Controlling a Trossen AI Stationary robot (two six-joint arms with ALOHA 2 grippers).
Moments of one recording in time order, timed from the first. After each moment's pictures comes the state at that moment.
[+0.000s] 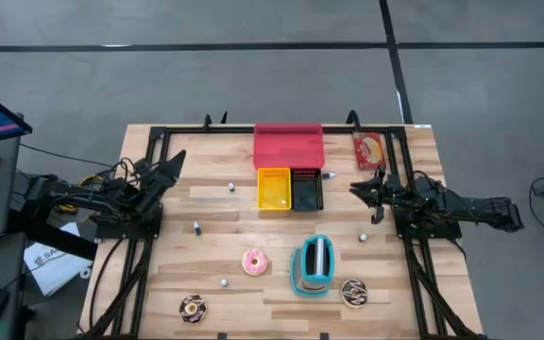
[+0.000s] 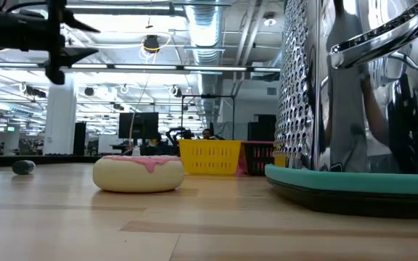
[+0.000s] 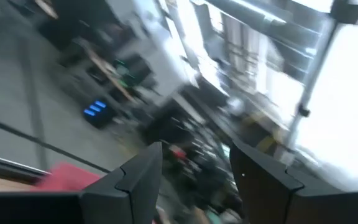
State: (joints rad) left arm -0.12 0.38 0.01 0.91 -0.93 -0.55; right arm -0.10 0.01 0.00 0.04 0.16 0.11
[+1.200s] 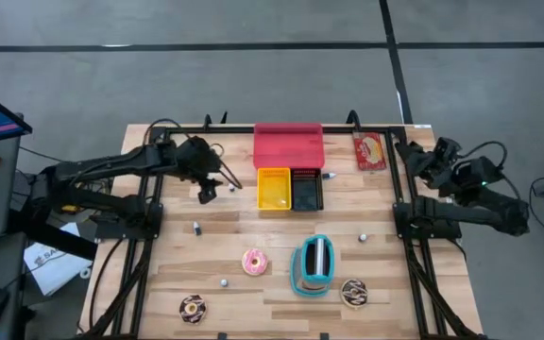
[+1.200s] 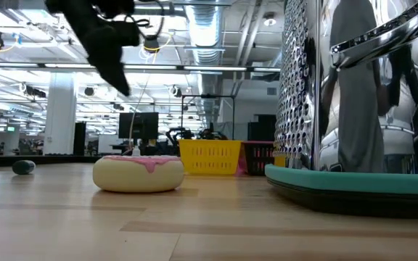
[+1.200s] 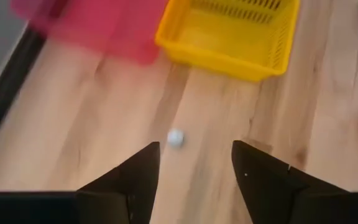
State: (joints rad) left arm 0.34 1.11 0.87 -0.68 -0.03 0.08; right arm -0.15 0.09 0.44 0.13 0.20 0.62
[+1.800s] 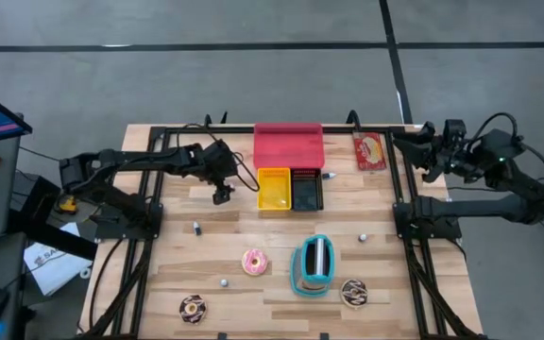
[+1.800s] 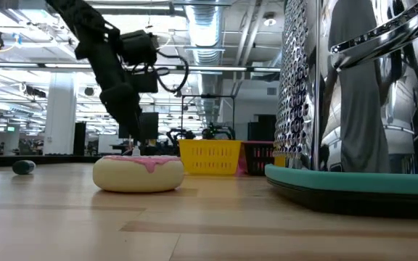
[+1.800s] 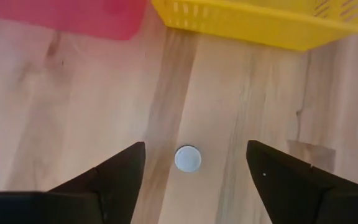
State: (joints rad) left arm 0.43 1.42 0.77 -0.40 0.06 0.21; right arm -0.13 0.40 0.92 -0.37 0.21 0.41
